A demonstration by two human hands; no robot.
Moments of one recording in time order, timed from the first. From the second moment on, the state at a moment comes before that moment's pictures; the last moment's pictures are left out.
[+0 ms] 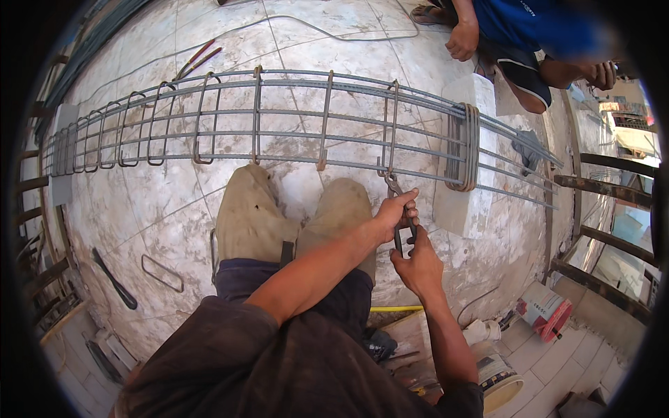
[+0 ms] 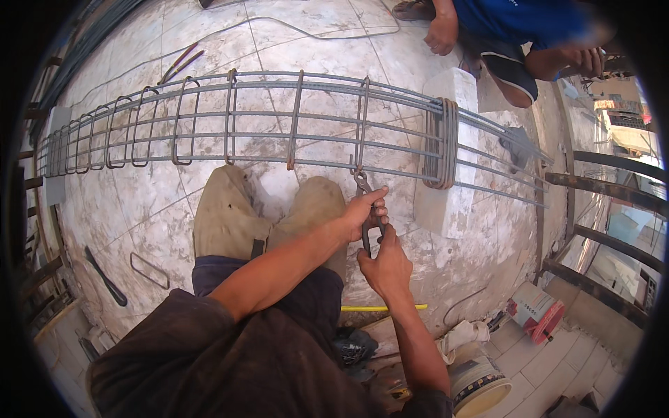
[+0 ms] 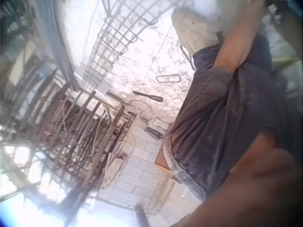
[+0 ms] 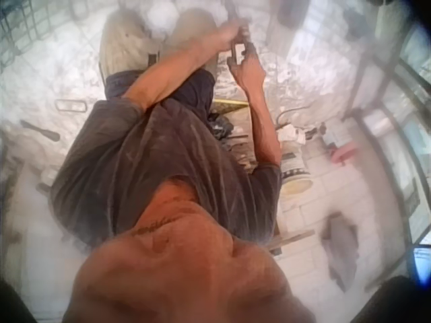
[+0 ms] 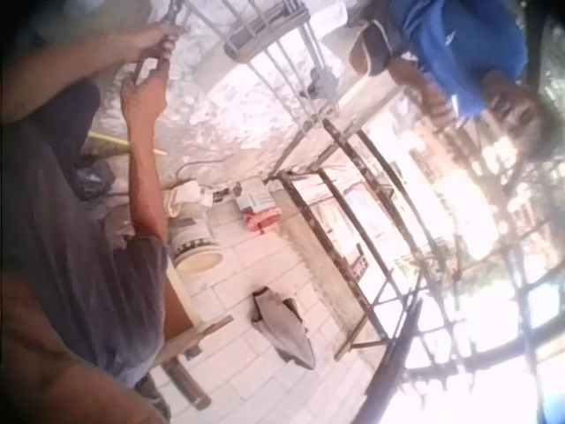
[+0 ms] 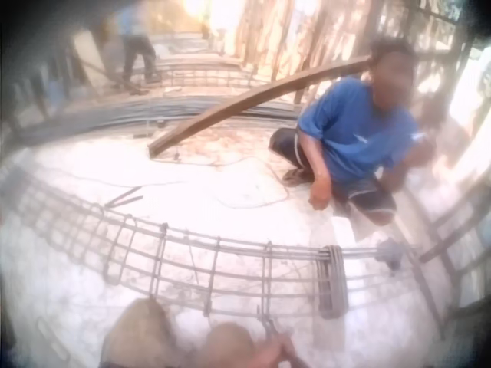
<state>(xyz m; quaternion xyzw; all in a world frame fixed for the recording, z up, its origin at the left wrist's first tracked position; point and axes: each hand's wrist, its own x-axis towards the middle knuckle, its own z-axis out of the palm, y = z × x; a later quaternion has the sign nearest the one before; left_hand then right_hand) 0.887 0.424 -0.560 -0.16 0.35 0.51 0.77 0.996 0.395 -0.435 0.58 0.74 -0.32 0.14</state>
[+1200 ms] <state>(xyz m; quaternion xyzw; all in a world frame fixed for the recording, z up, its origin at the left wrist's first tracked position) 0.616 0.158 -0.539 0.14 0.71 0.61 0.33 1.016 0.389 -0.487 0.61 0.73 -0.31 0.04</state>
